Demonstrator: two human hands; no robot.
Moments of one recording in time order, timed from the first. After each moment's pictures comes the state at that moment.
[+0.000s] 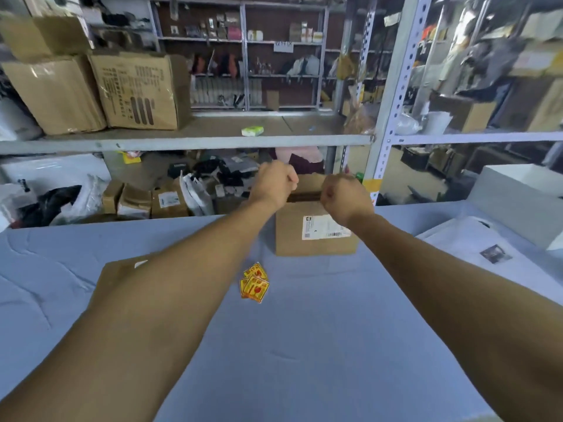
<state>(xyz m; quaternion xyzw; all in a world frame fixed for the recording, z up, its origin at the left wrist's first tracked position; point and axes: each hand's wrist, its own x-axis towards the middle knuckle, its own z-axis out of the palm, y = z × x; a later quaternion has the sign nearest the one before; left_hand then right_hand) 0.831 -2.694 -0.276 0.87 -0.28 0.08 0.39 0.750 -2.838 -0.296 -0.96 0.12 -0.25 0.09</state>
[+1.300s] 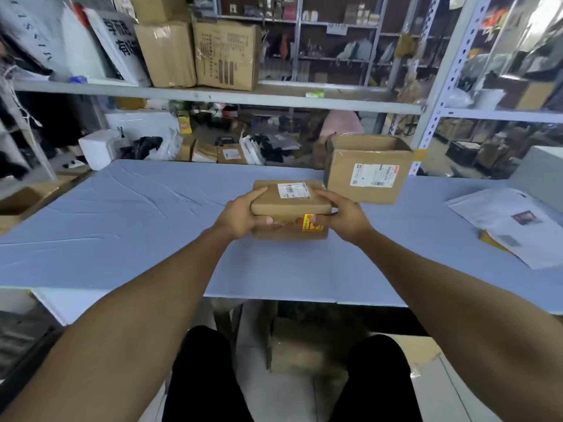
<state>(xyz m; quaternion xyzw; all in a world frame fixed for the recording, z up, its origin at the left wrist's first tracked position) 0.715 -2.427 -0.402 0.88 -0.22 -0.06 0.41 0.631 -2.676 -0.396 -0.90 0.05 -0.11 0.43</state>
